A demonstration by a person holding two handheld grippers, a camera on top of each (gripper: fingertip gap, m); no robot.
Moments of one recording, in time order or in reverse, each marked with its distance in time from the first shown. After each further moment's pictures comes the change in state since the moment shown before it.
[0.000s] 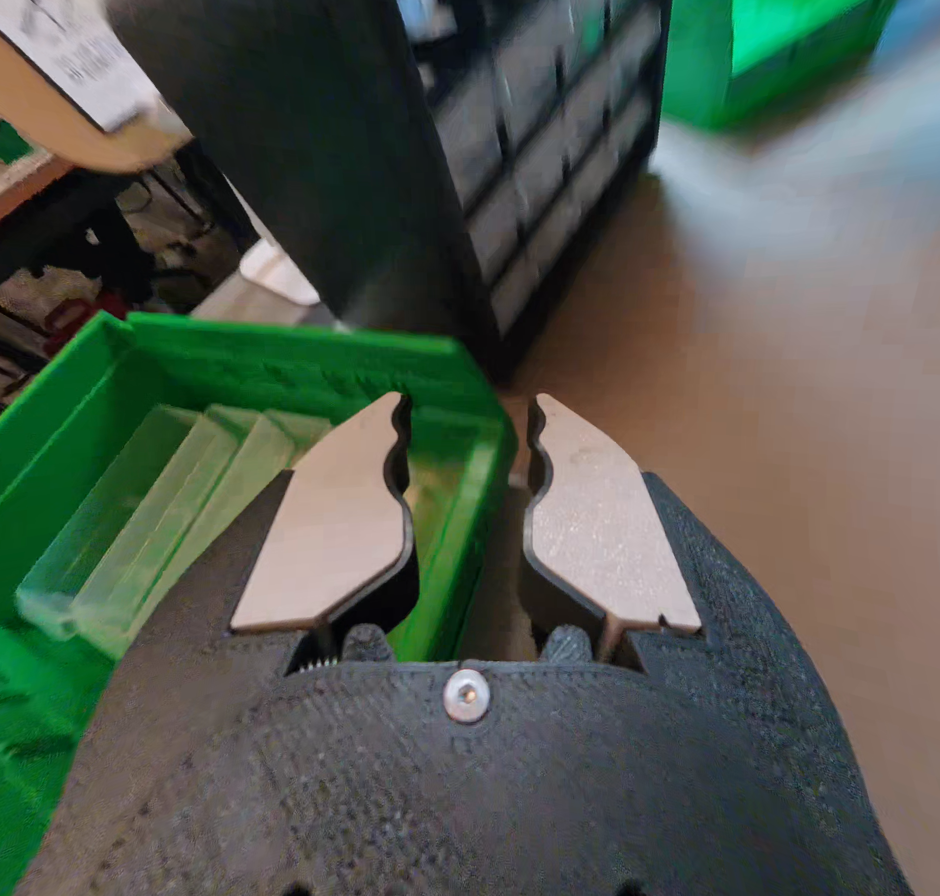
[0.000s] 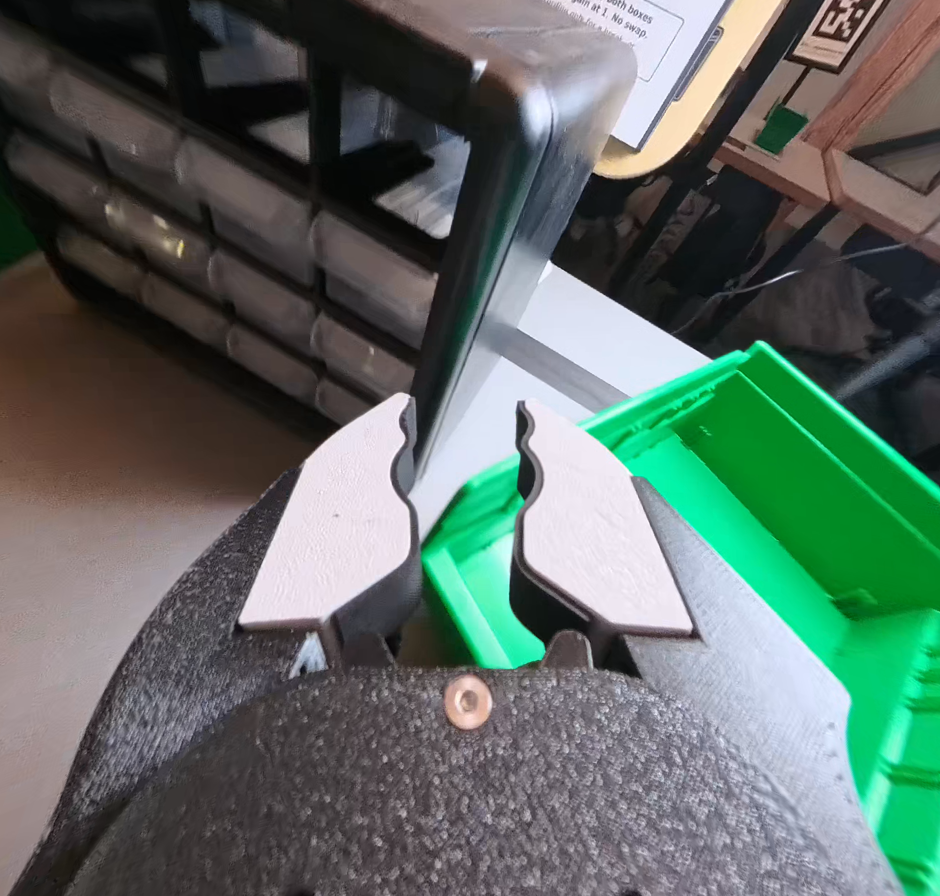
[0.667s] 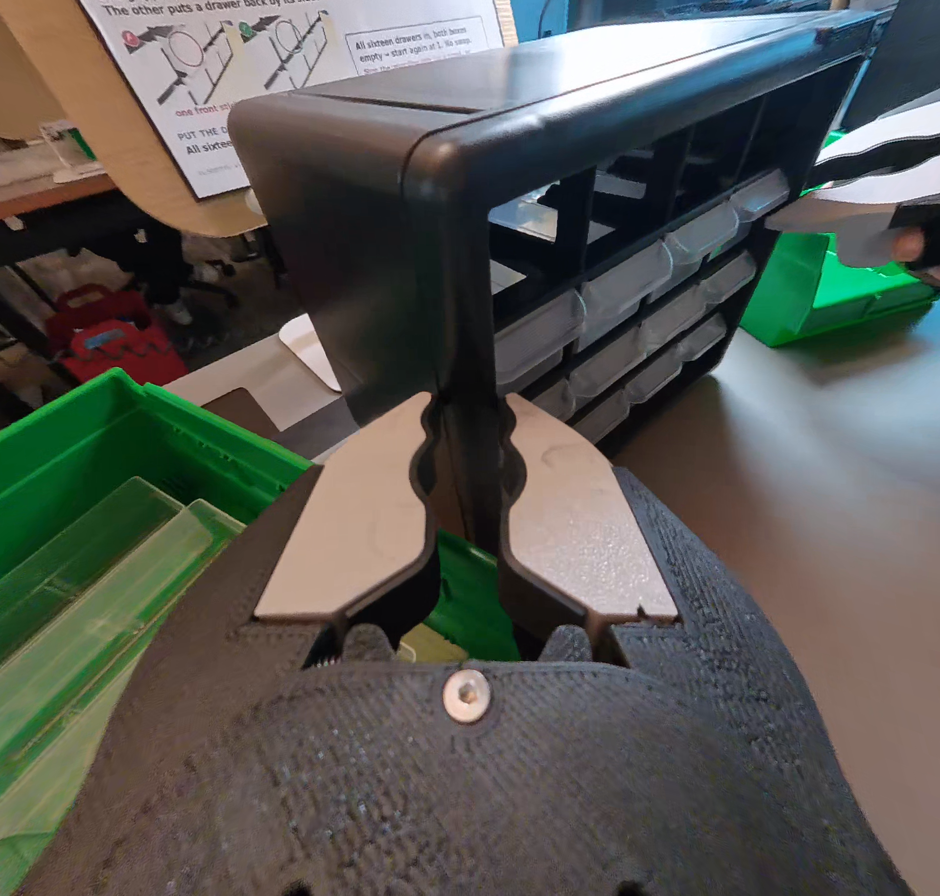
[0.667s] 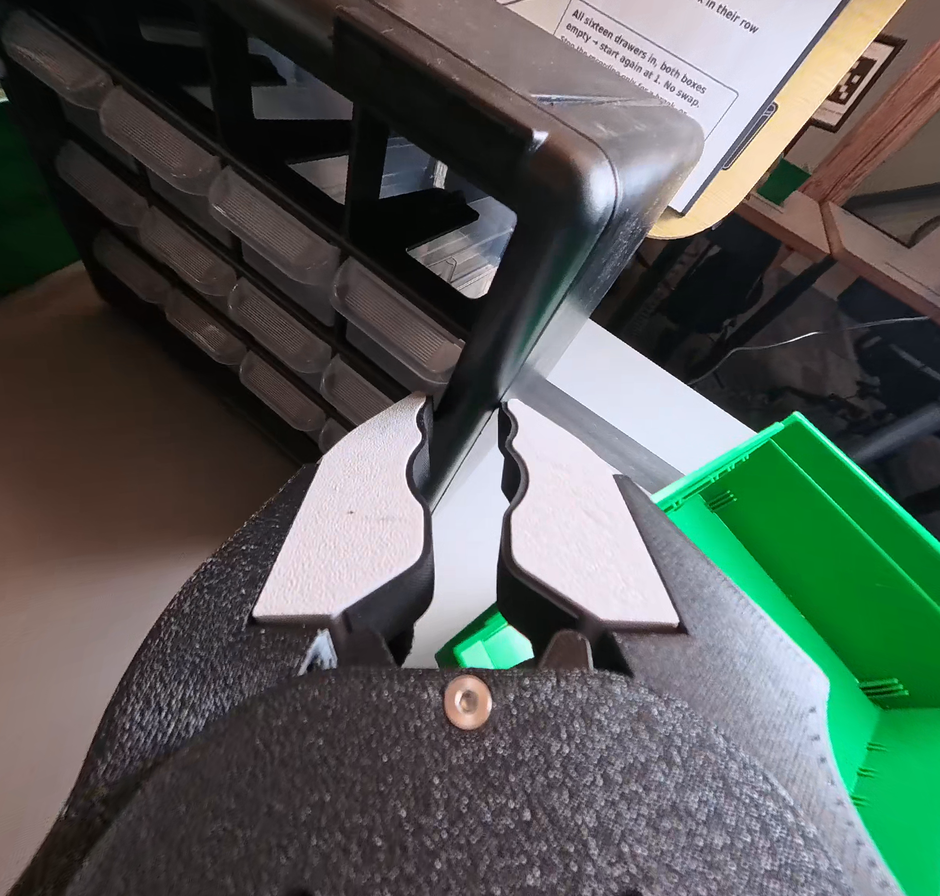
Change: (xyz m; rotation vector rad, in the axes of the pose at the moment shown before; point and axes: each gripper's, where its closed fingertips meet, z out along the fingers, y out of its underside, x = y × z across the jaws) left arm -0.044 -0.062 0.063 0.205 -0.097 -0.266; right arm -0.024 -0.020 0.029 0.041 -0.008 -0.064
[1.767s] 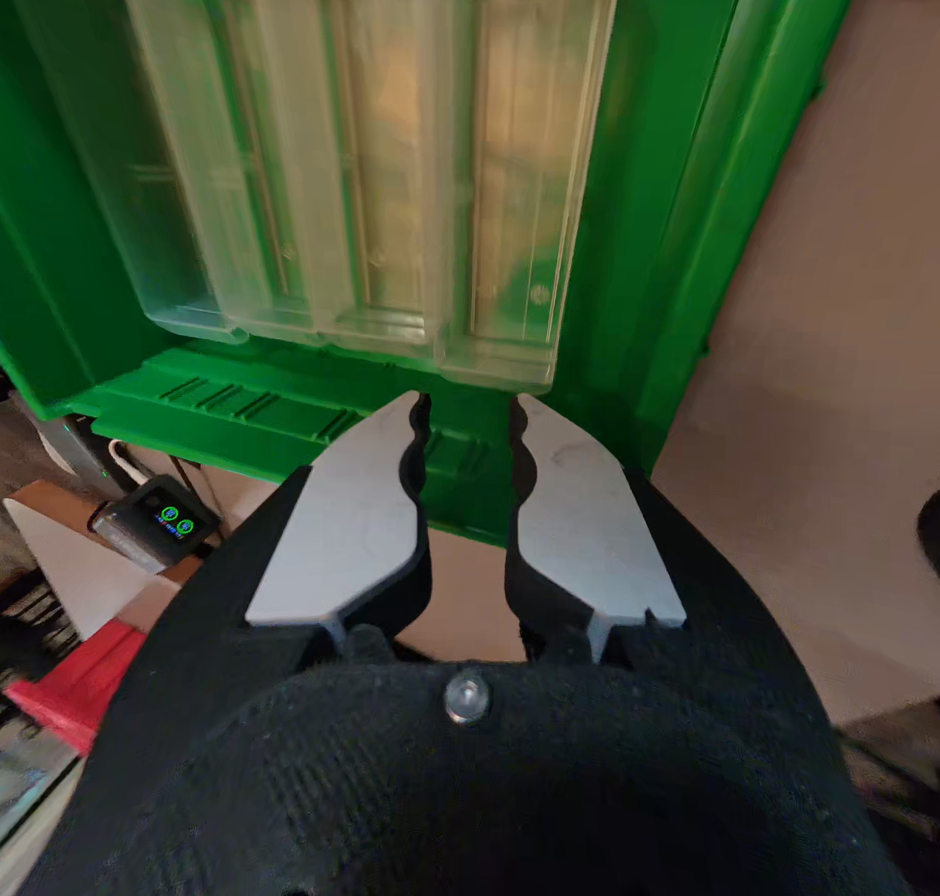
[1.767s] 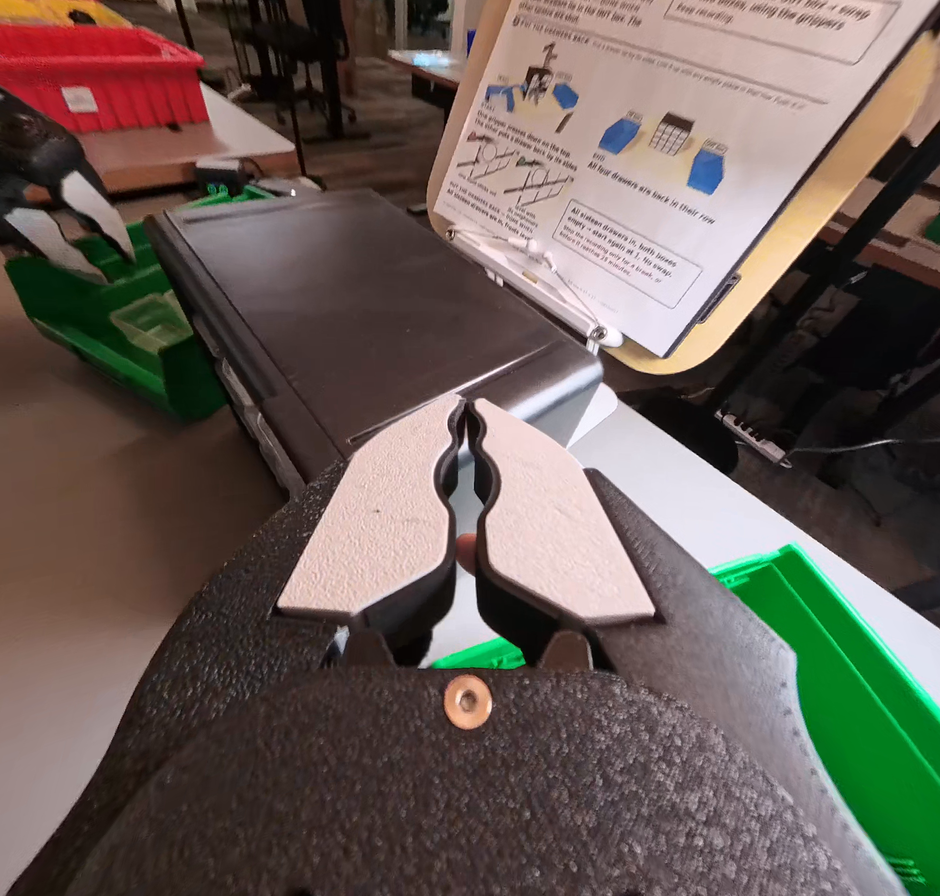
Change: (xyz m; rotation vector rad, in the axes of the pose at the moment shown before) left arm -0.112 0.106 -0.144 -1.190 0.117 0.493; right arm 0.049 -0.097 -0.027 0.090 -0.284 0.114
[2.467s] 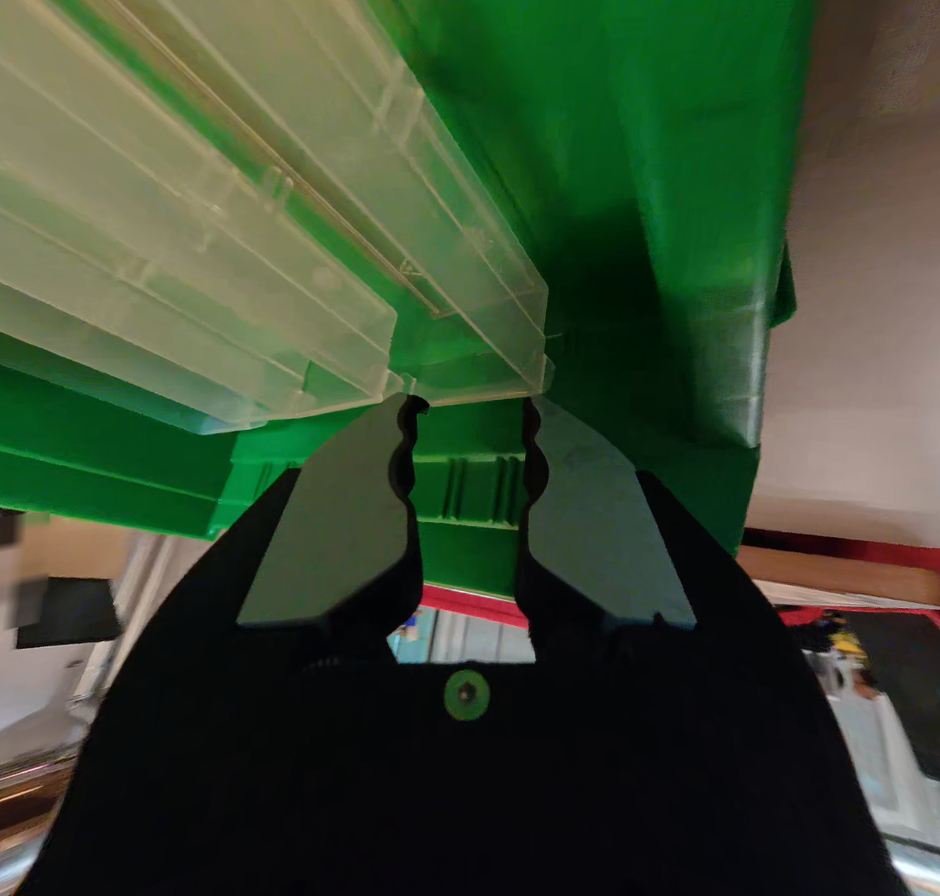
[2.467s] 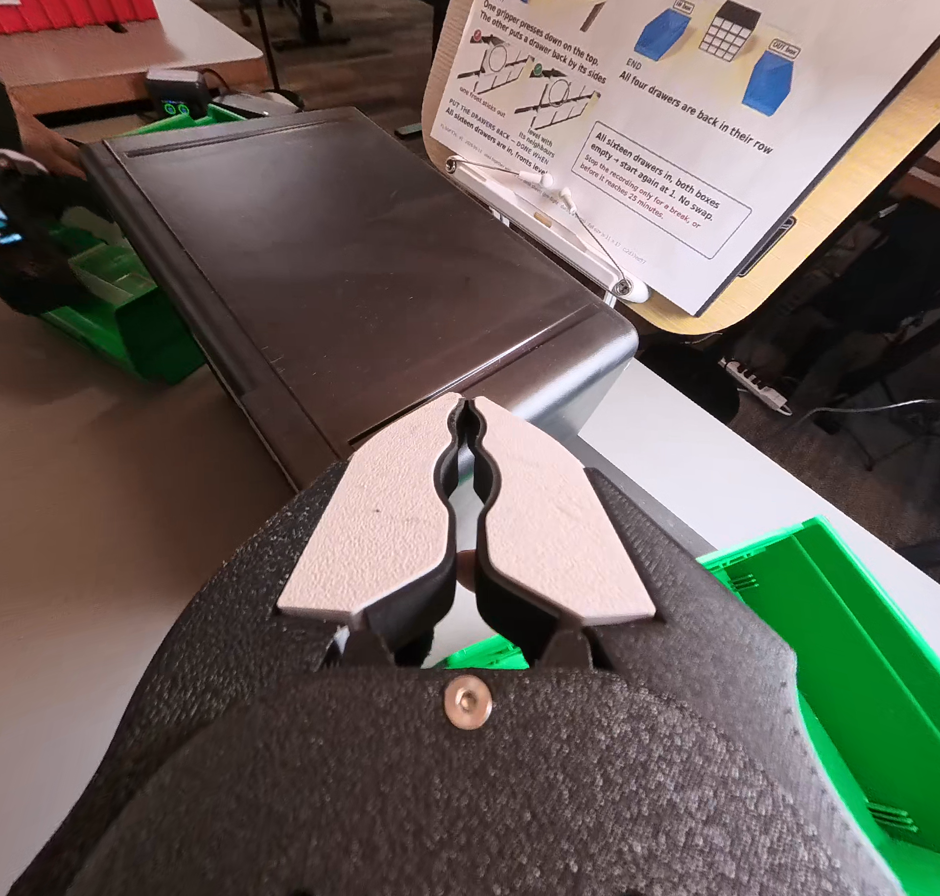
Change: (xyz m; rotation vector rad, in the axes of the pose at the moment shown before) left arm 0.000 0.027 0.048 -0.480 -0.067 0.643; right arm -0.007 0.018 0.021 -0.134 0.015 0.005
